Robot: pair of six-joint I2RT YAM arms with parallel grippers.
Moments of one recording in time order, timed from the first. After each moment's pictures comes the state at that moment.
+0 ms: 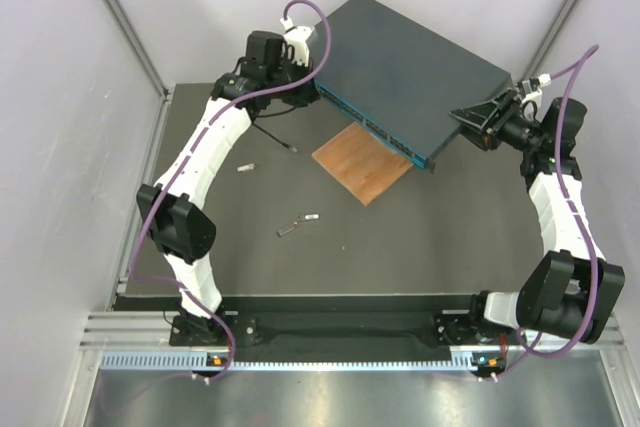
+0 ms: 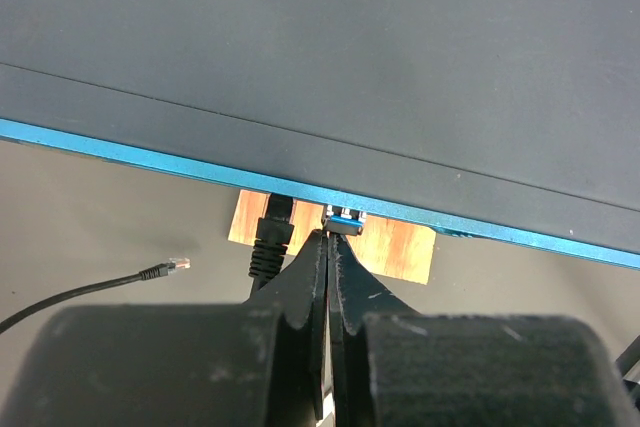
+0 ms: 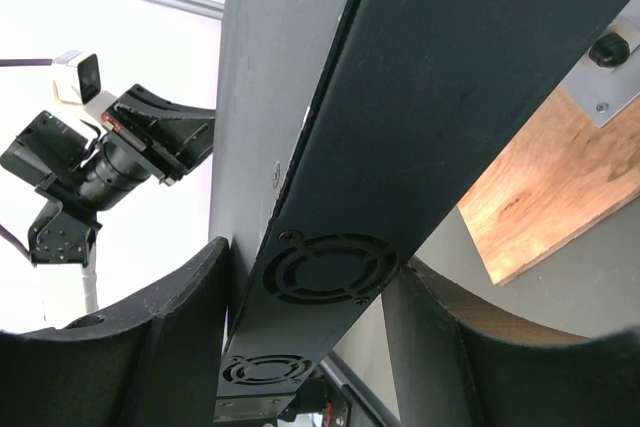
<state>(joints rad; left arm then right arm) -0.41 1.85 1.98 -0.64 0.31 -0.10 -0.25 1.30 1.02 0.03 -0.96 0.97</state>
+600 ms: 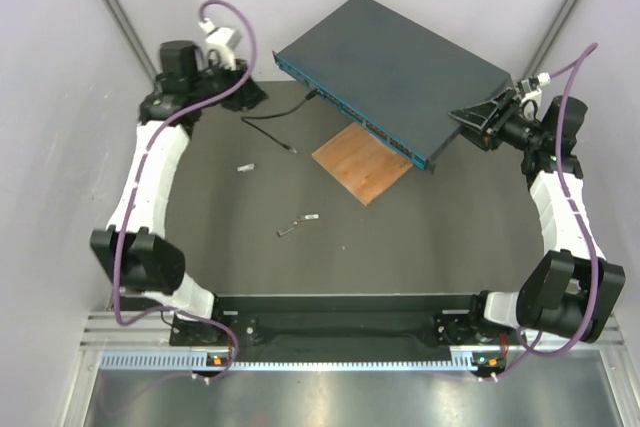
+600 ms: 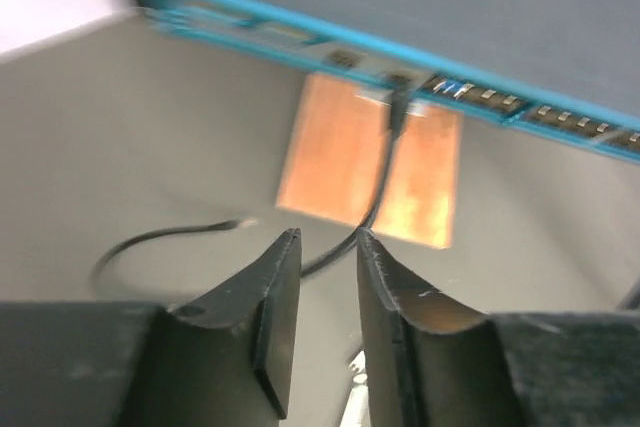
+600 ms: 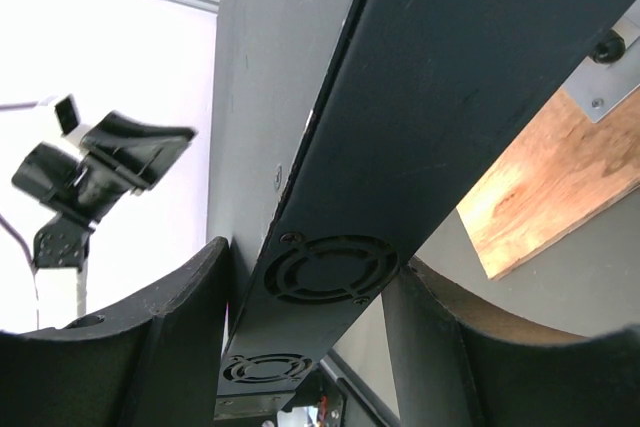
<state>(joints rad) -0.13 1.61 1.73 -0.56 0.60 -0.05 -0.25 1.30 1.04 -0.01 -0.97 0.93</state>
